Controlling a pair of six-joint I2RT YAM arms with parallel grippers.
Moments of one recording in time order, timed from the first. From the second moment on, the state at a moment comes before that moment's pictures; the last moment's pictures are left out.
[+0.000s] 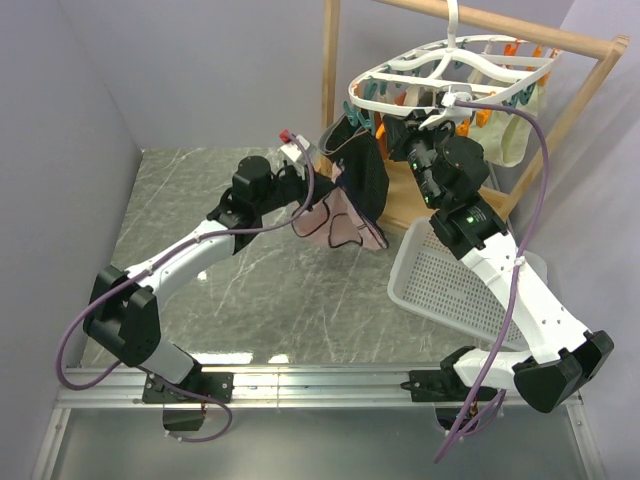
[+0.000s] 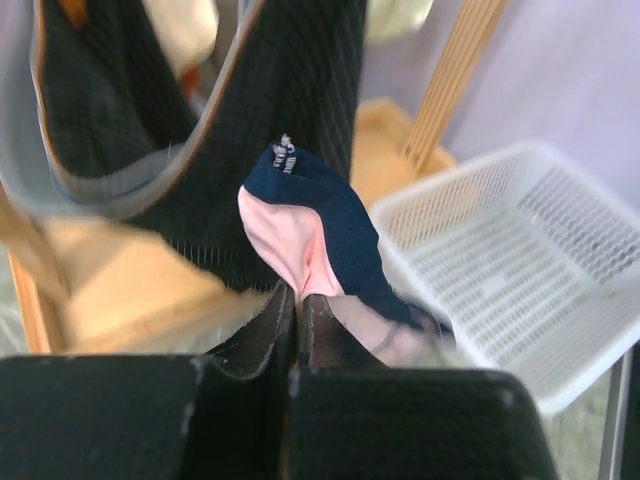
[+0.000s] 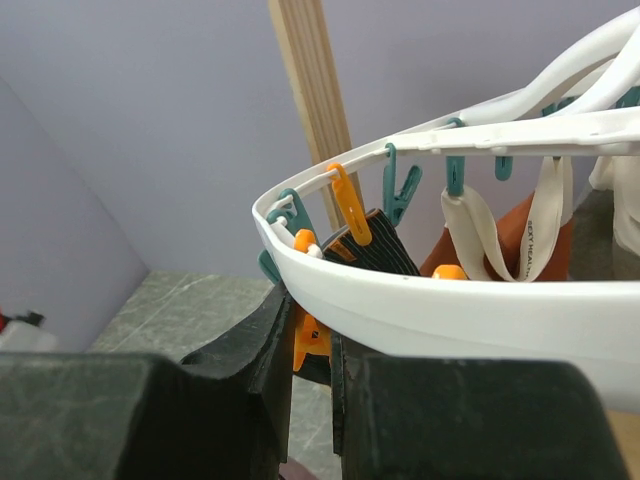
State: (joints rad) left arm -0.58 1.51 1.16 0.30 0.42 -0.15; right arm 0.51 1.23 1.38 0.03 0.25 0.20
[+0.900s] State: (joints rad) left arm -0.66 1.66 1.48 0.25 0.40 -0.23; right arm 0.50 1.22 1.38 0.03 0.22 0.27
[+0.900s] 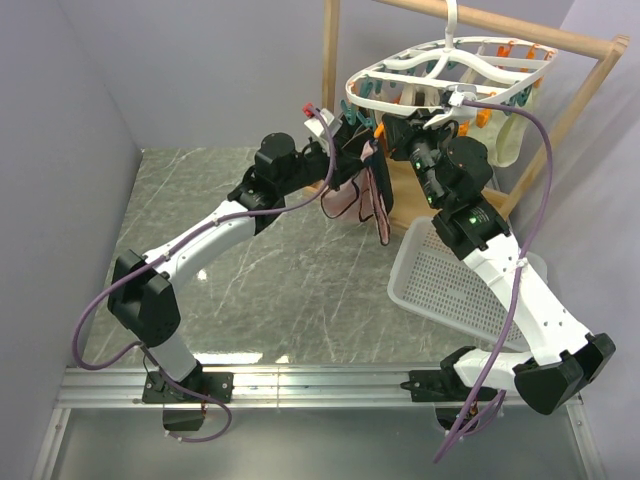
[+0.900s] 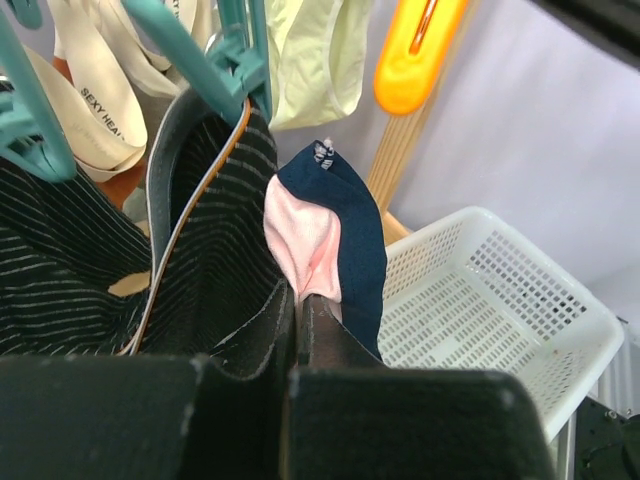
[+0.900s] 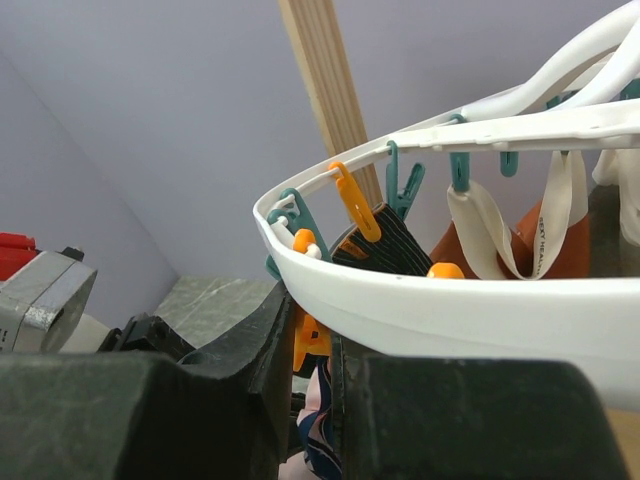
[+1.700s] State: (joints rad) left arm -0.68 1.66 1.51 0.28 0.39 -0.28; right arm 0.49 1.21 1.37 0.02 0.21 0.28
